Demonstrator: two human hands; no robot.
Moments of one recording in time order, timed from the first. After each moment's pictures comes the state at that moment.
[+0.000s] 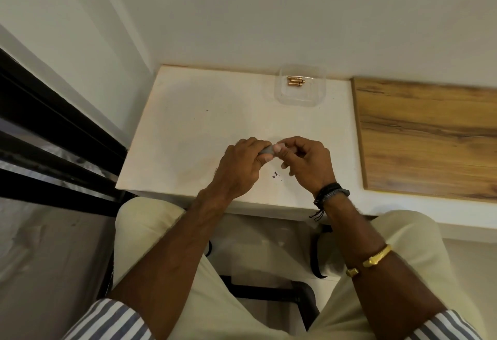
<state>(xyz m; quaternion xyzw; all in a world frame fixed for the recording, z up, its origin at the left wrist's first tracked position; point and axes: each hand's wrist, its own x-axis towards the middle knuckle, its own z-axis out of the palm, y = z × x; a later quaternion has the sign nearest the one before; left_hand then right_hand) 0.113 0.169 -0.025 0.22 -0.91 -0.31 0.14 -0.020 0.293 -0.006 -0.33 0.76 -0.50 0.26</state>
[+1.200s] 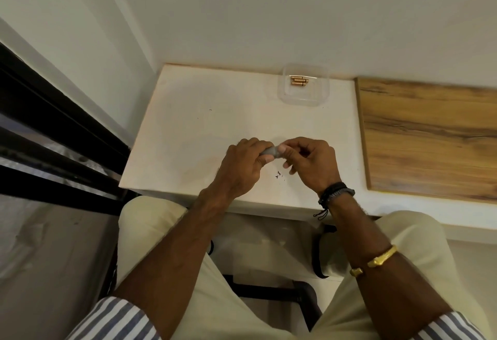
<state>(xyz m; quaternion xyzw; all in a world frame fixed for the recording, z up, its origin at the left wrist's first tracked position) 0.117 0.167 -0.022 0.23 -0.91 -0.31 0.13 -0.022 0.292 -0.003 -0.34 0.77 -0.49 0.25</state>
